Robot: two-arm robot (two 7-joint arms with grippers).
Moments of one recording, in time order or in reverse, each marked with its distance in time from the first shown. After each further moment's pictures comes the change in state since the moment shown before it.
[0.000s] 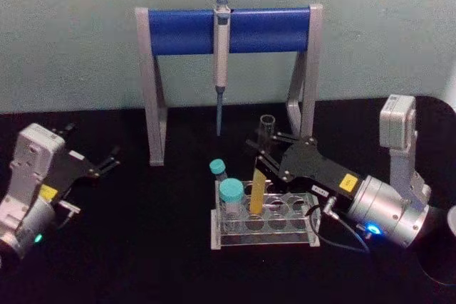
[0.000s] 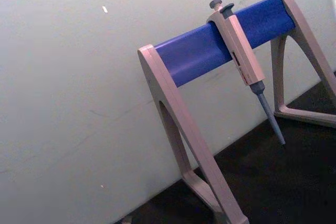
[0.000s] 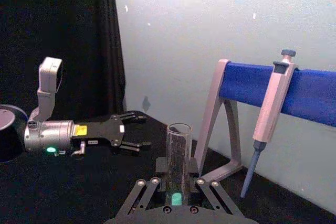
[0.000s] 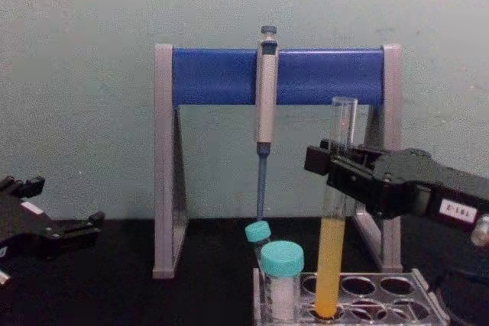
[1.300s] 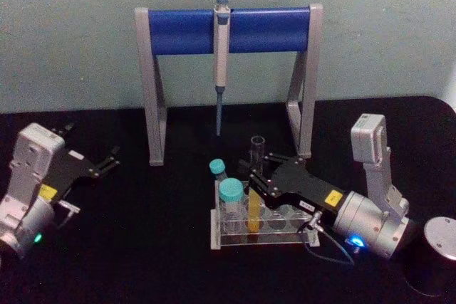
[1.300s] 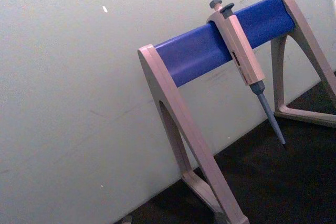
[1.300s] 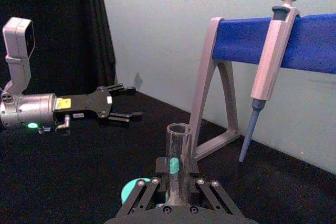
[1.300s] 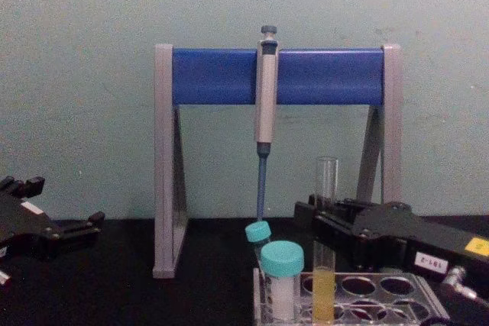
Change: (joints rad) left arm 0.000 0.000 0.000 0.000 0.000 0.000 0.000; right arm 0.019 -0.050 -0.030 0.114 -0.045 0.011 -0.027
